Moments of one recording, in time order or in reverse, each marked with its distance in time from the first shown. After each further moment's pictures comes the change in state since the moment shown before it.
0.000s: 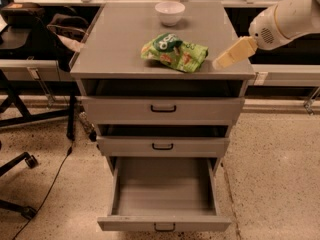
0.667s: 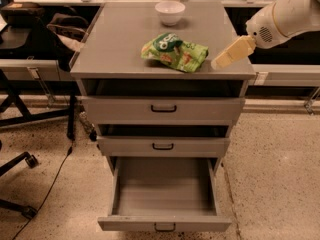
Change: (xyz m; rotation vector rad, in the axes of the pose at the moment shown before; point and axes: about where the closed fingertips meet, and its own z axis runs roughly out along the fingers) arm -0.002 0.001 -0.001 -0.026 -0.009 -0.026
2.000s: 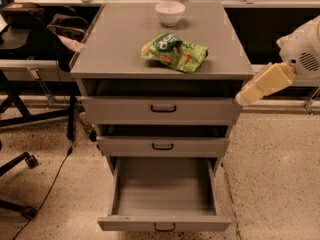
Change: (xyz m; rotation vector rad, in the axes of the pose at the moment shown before) arm 0.050 0.088 -0.096 0.032 0.140 -0.021
